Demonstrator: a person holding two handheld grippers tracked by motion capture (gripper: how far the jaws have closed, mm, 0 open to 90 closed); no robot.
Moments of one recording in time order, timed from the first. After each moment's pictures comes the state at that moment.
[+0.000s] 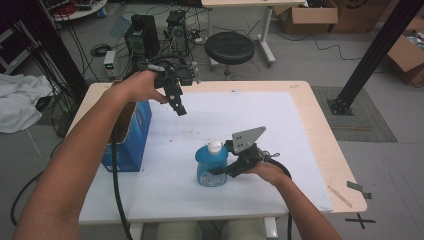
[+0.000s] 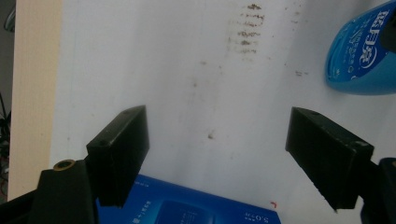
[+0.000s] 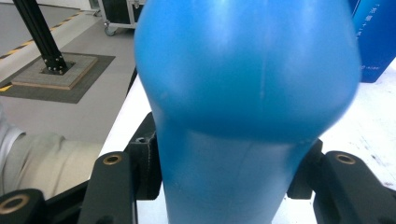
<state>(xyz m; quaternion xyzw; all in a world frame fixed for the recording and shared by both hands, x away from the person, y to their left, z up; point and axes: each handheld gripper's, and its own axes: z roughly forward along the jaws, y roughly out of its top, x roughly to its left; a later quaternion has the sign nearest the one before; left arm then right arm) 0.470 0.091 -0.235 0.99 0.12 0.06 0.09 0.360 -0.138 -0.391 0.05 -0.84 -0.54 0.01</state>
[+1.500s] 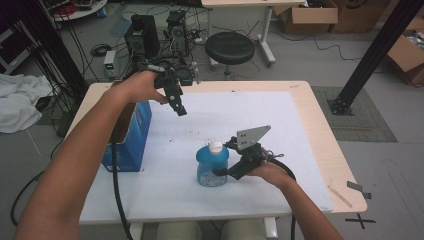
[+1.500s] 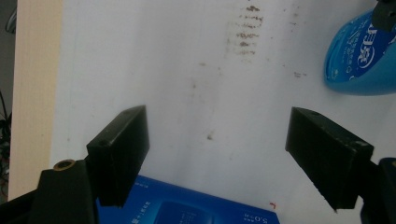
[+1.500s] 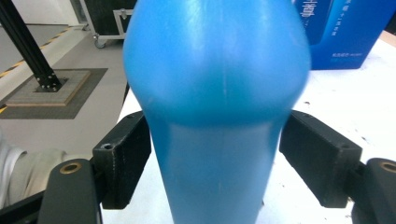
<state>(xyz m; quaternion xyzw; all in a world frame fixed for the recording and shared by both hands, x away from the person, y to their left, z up) 0.468 0.091 -0.234 0.99 0.12 0.07 0.09 0.357 -0.148 -0.389 -0.01 -0.84 -0.54 0.02</state>
